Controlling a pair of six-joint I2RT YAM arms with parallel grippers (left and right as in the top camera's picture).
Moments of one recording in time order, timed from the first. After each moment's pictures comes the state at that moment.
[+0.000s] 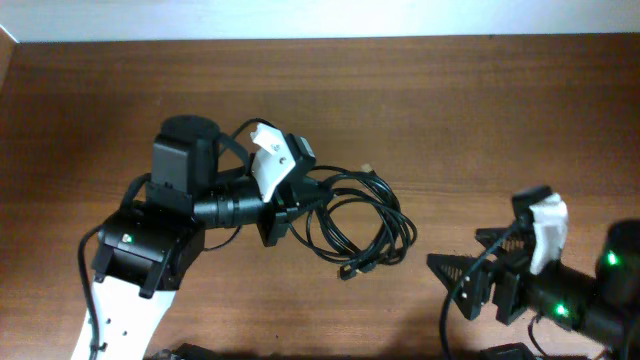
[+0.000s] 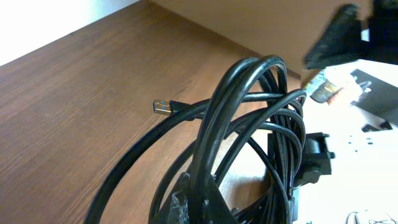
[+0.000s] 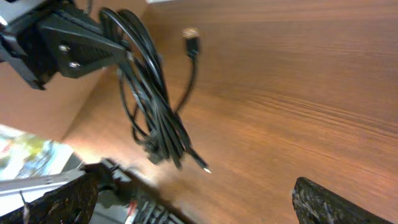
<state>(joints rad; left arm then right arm) -0.32 1.13 1.31 -0.82 0.86 0.26 0.18 0.79 1.39 -1.26 -0.60 0.19</state>
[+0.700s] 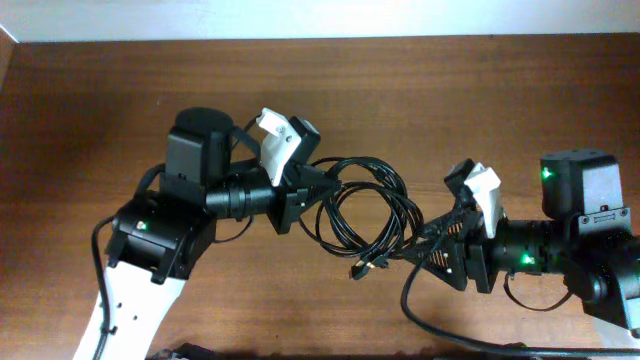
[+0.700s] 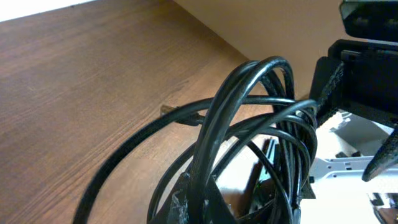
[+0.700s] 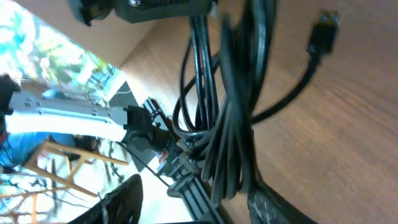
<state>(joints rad) -0.35 1.17 1.31 -0.76 0.81 0.02 0.18 1.04 1.40 -1.35 -0.92 -0.21</state>
